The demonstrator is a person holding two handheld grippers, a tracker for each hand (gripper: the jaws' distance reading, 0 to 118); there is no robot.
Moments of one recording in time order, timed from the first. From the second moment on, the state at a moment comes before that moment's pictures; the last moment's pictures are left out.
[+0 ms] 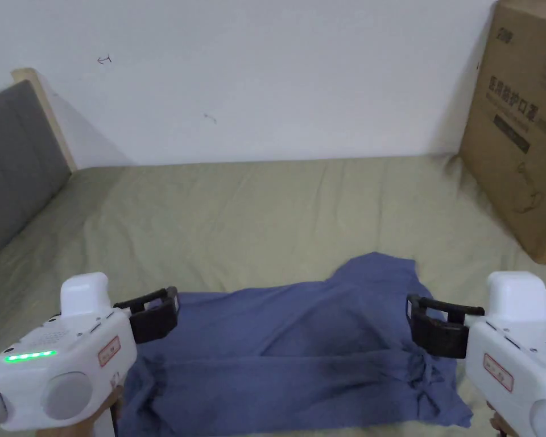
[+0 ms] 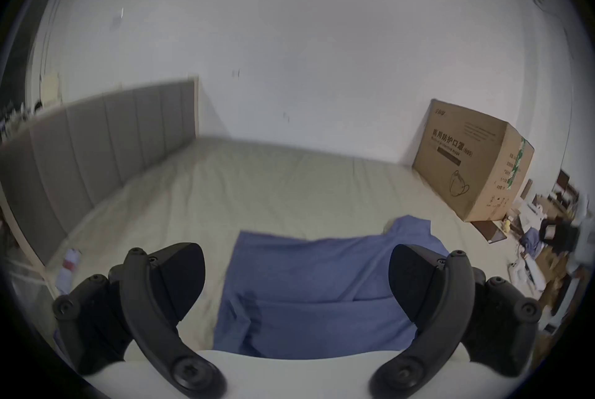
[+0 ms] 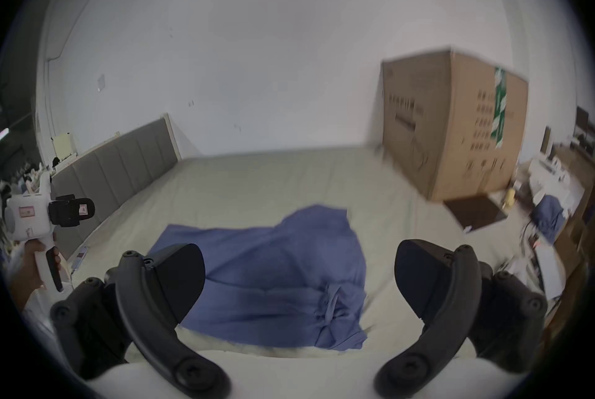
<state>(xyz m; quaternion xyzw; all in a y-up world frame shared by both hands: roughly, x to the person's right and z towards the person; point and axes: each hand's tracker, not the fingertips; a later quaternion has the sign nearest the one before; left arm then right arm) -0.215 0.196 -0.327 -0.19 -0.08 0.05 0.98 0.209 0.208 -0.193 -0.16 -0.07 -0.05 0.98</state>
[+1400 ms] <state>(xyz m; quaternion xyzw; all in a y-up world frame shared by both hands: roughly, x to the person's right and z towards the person) -0.261 0.000 -0.375 -0.52 0.01 0.03 0.85 0.201 0.151 -0.194 -0.21 -0.13 -0.06 0.97</state>
